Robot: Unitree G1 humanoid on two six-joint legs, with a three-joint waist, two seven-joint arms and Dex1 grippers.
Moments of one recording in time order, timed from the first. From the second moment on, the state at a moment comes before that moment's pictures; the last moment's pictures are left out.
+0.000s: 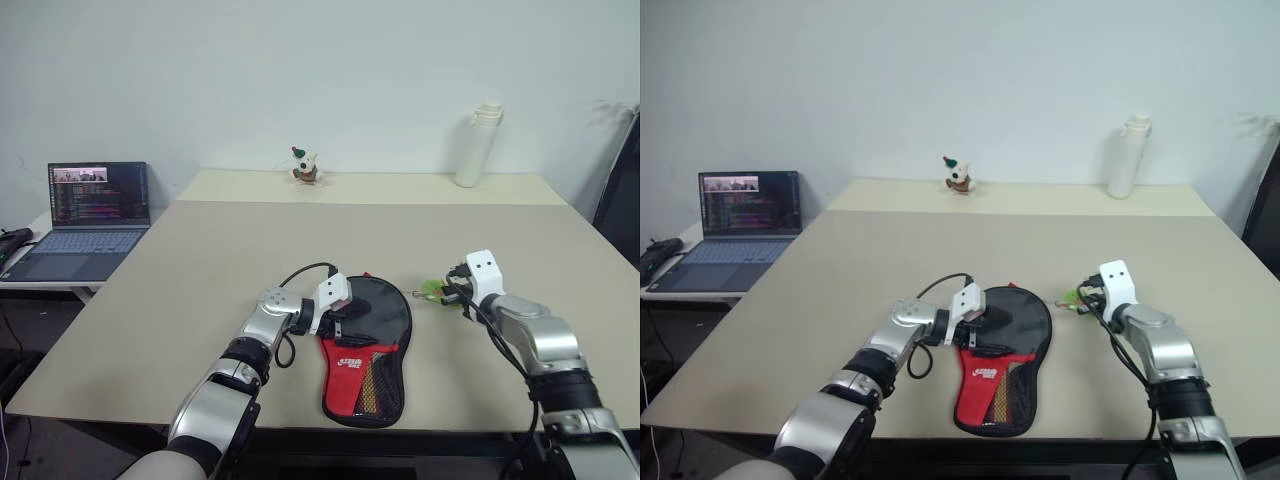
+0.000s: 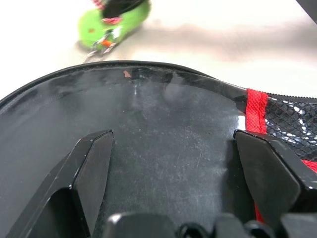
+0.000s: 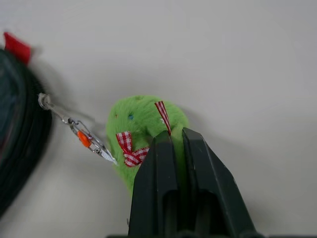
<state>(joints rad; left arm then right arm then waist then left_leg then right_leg) -0.90 0.21 -0.17 1.04 0.05 -0.25 -1.25 -0.51 -0.47 -0.06 0.10 0.16 0.79 0.42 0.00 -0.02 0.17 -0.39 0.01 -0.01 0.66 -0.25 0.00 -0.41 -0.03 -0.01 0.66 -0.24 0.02</state>
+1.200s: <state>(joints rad) -0.93 0.14 -0.23 1.09 0.10 -0.29 -1.25 0.04 -0.63 -0.30 -0.83 0.62 1.44 0.53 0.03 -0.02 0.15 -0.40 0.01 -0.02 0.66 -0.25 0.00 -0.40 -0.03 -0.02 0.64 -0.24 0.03</state>
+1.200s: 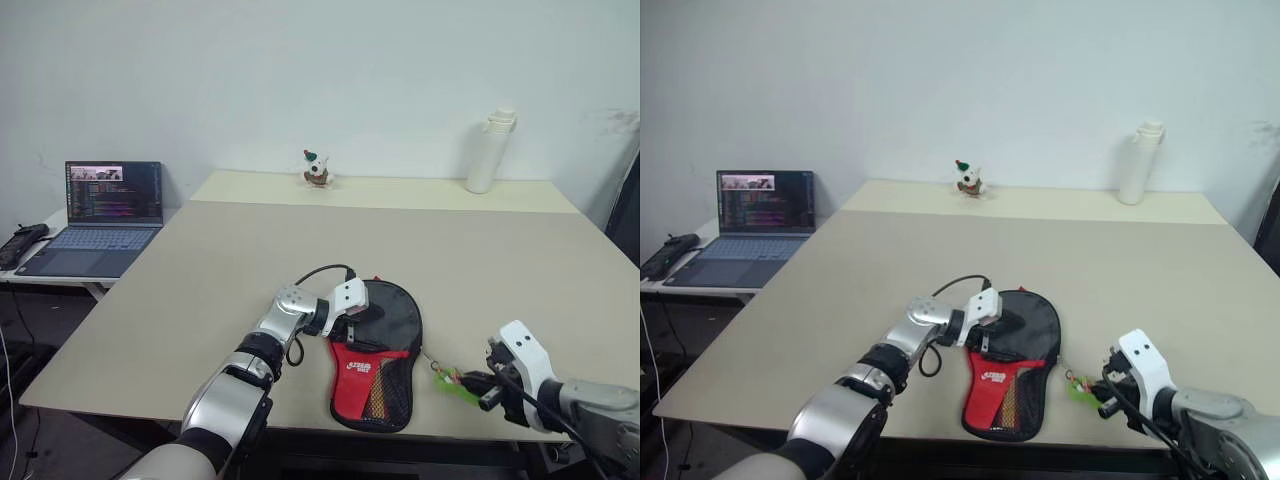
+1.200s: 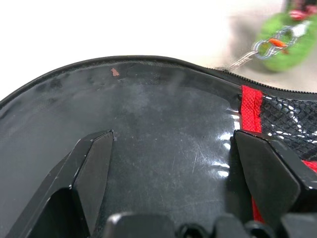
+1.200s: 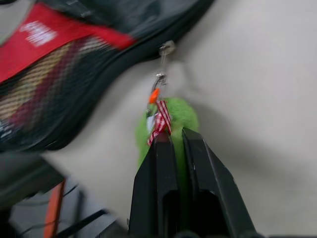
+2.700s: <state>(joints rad) -0.92 0.14 -0.25 1.09 0.11 -0.29 -1.19 0.03 -0.78 -0.29 -0.75 0.95 1.17 0.59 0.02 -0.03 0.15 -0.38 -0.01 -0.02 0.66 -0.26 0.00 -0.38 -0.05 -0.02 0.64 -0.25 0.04</state>
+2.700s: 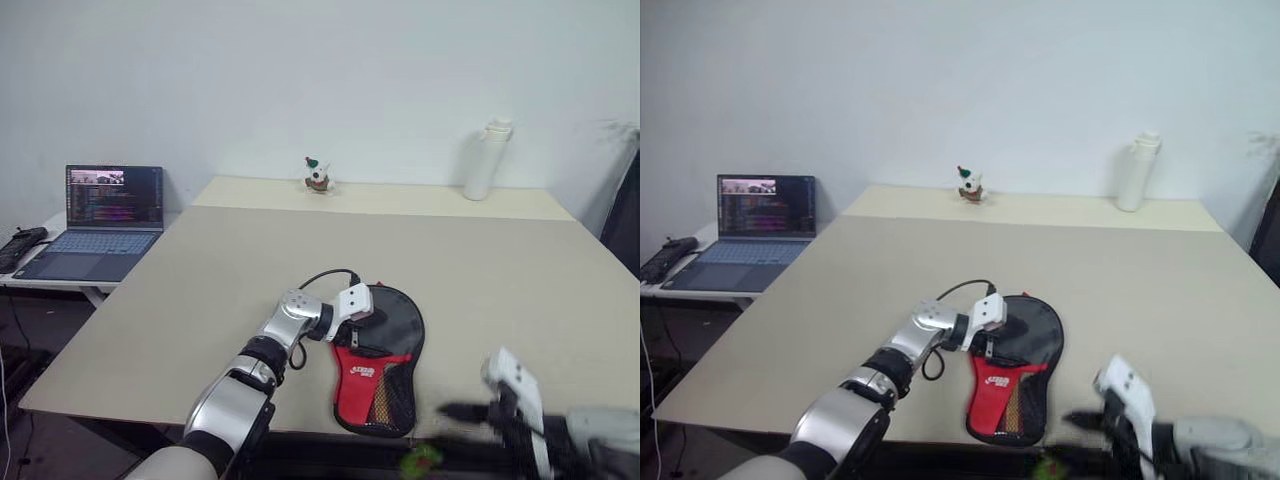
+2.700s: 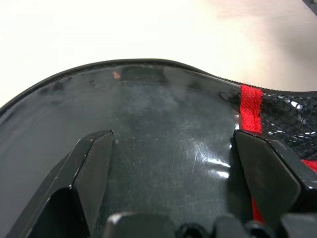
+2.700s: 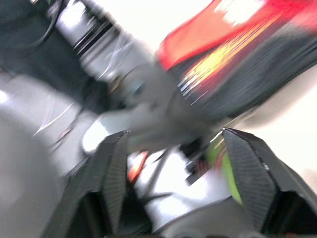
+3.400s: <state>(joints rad) -0.46 0.53 0.08 0.25 -0.21 0.18 -1.09 -0.55 -0.65 -0.03 0.24 0.45 0.44 0.89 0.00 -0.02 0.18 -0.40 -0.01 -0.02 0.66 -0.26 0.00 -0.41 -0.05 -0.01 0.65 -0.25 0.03</state>
